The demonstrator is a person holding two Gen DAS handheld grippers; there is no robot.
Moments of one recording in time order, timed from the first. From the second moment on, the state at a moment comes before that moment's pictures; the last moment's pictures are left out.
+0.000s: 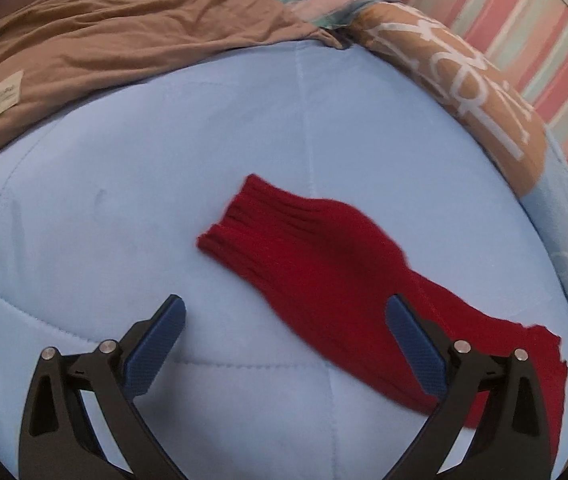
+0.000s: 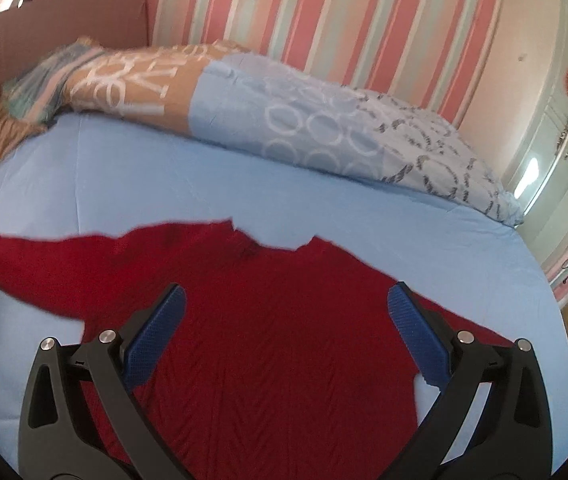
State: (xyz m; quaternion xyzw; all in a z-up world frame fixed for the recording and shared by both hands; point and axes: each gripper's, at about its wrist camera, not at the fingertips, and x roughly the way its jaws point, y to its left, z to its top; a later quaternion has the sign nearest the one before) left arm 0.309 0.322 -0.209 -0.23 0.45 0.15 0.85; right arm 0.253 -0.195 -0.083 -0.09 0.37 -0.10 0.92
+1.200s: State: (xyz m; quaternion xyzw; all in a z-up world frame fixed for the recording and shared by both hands) left arm 0.325 0.104 -0.119 -0.11 0.40 -0.09 0.90; right arm 0.312 -0.279 -0.181 -0.03 0.42 -0.05 0.91
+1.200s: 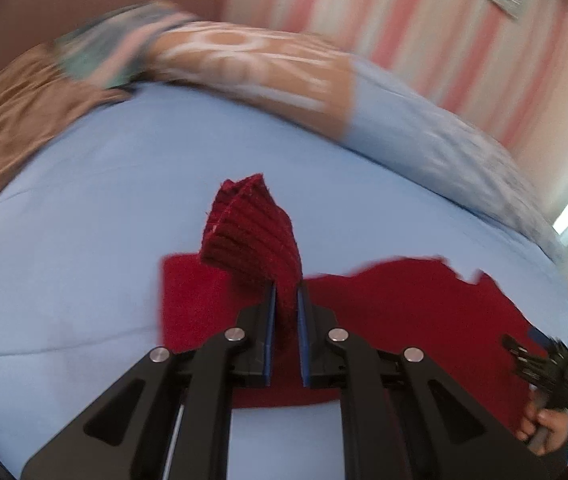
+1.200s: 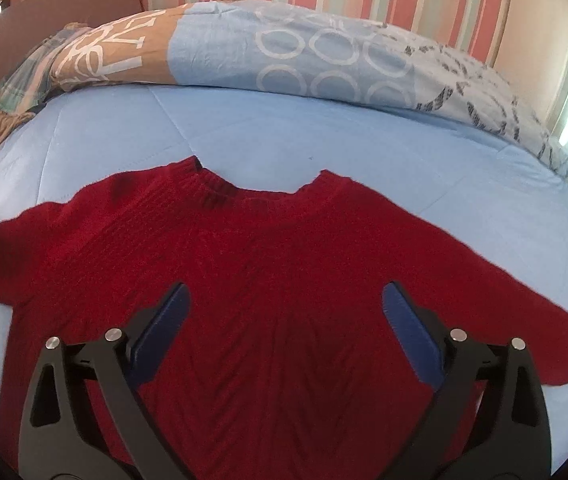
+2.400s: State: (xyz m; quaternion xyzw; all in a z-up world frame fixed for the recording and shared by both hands) left arm 0.280 -0.082 -0.195 0.02 0.51 -0.14 0.85; right arm 0.267 -0.303 -0.192 0.07 0.46 0.00 0.88
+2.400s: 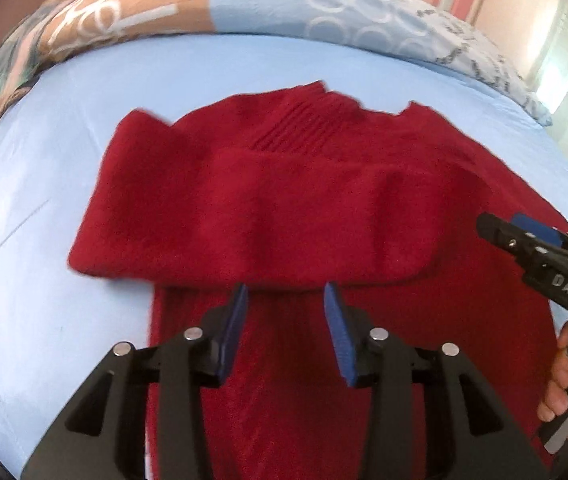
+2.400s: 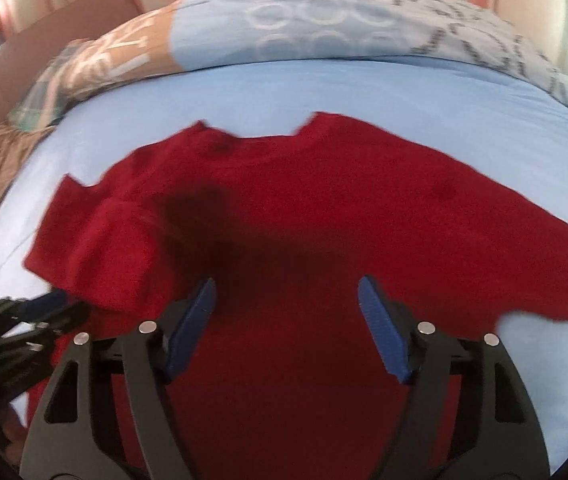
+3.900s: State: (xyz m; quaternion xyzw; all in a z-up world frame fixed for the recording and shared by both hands) left arm 0.302 -0.087 -0.159 0.07 0.45 -0.08 0.89; right arm 0.292 -0.412 -0.194 0.06 0.44 -0.10 0.89
